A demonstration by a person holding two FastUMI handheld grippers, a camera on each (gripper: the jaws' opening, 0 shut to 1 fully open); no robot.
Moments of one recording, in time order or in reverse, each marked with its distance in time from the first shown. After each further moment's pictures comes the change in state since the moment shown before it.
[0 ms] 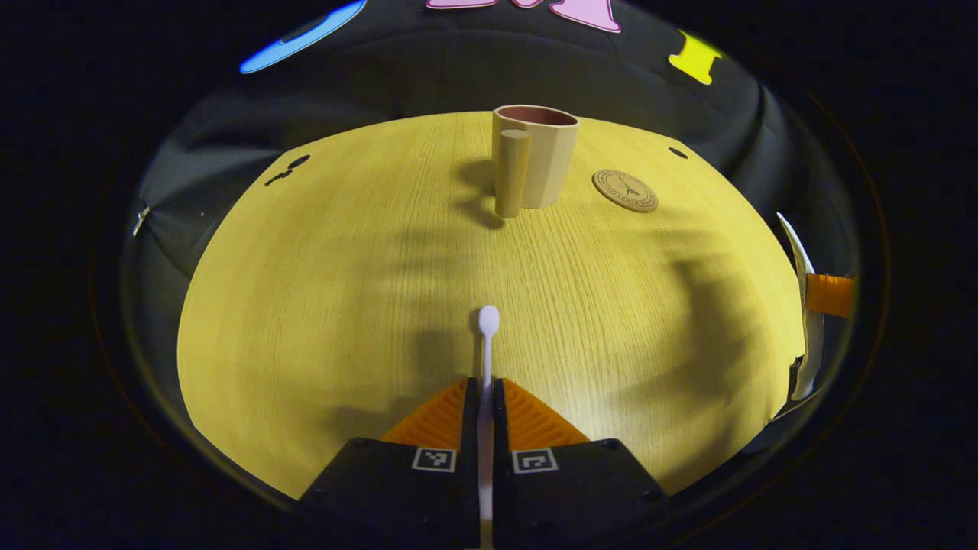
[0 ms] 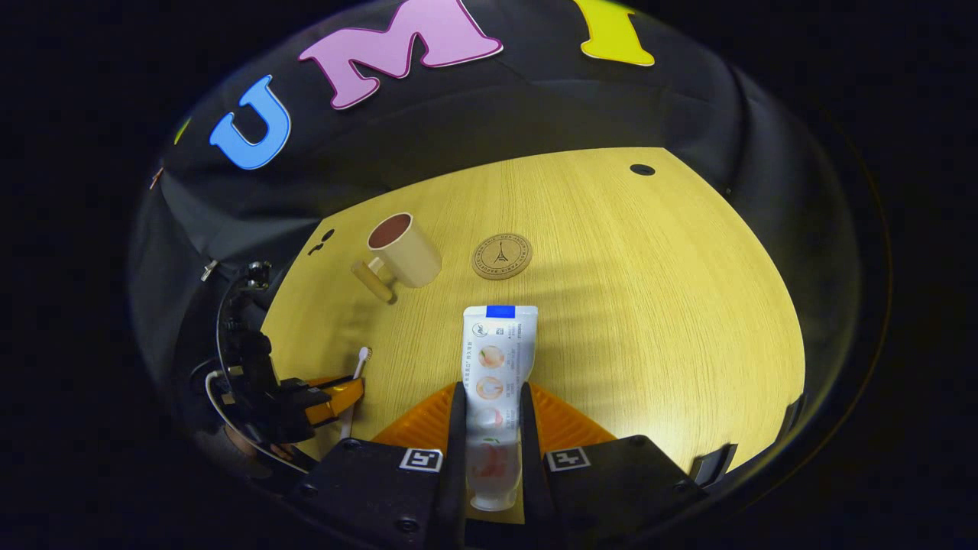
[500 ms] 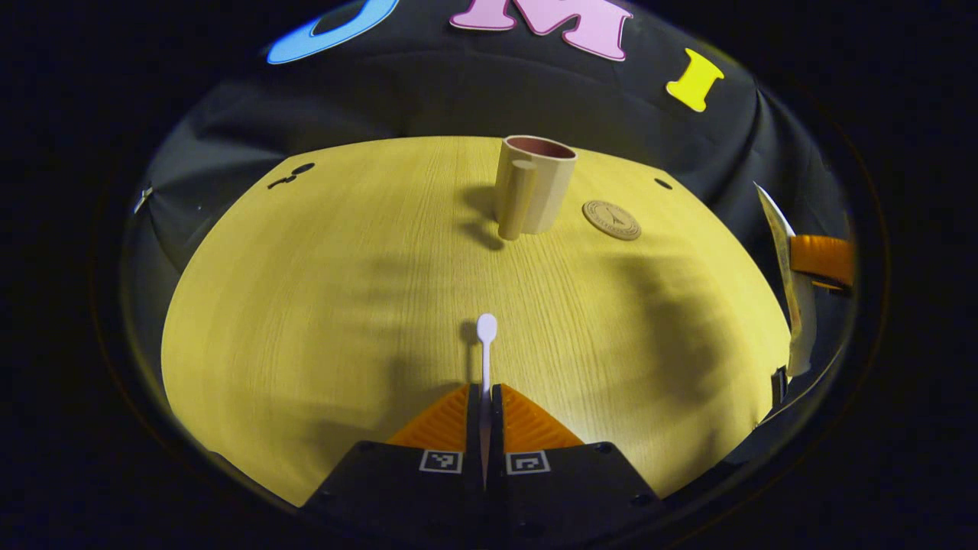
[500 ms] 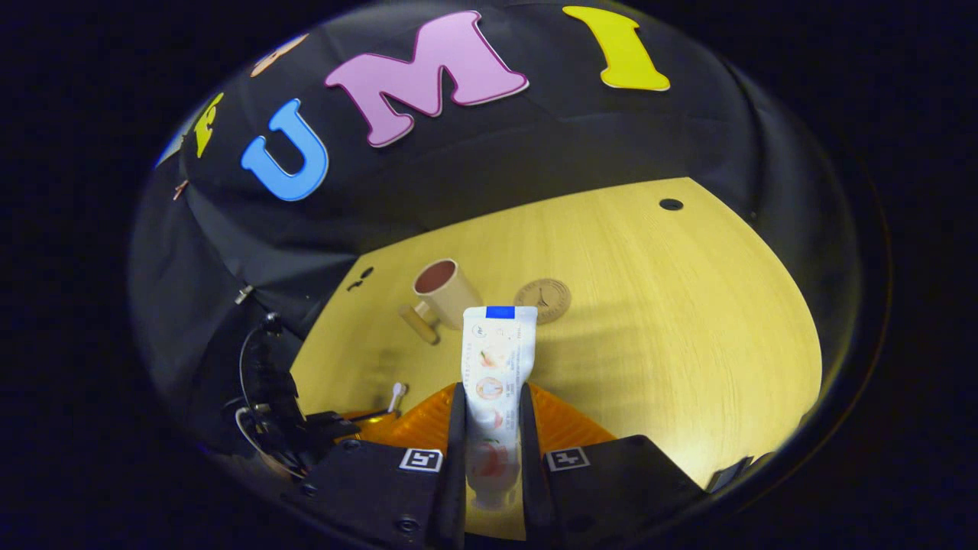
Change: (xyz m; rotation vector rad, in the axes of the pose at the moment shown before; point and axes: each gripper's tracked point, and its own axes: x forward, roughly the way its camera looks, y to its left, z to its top) left arm -0.019 0.000 0.007 -0.052 -0.131 -0.090; right arm -0.009 0.051 0.051 0.006 -0.202 0.195
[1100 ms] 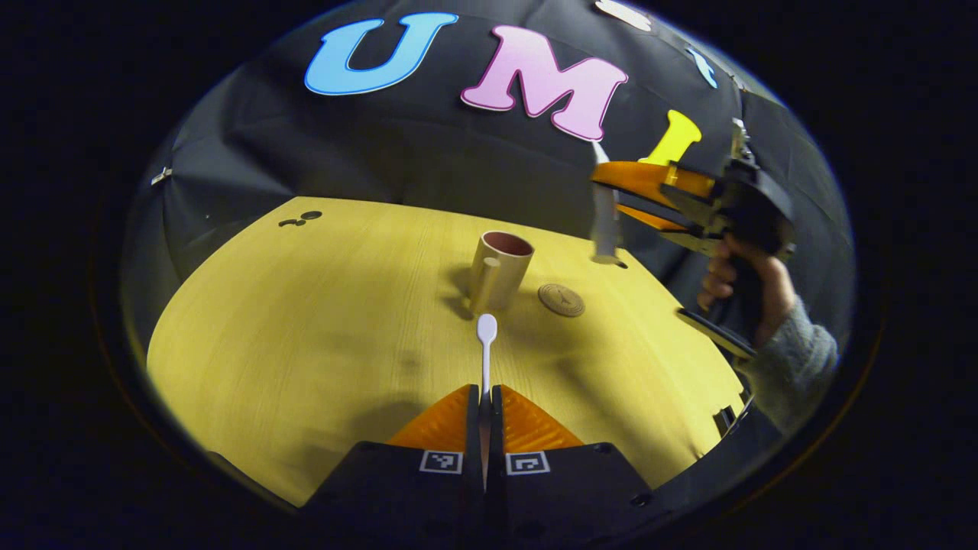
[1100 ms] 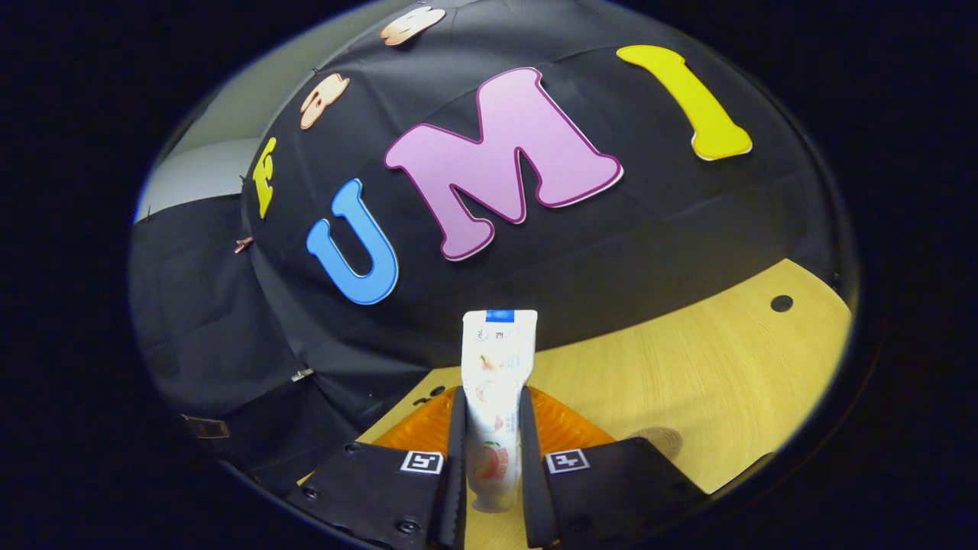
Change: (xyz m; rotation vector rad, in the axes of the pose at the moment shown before) left arm -0.069 -0.030 0.033 -0.077 -0.287 -0.114; right arm 0.105 0.070 0.137 -0.031 -0.438 0.284
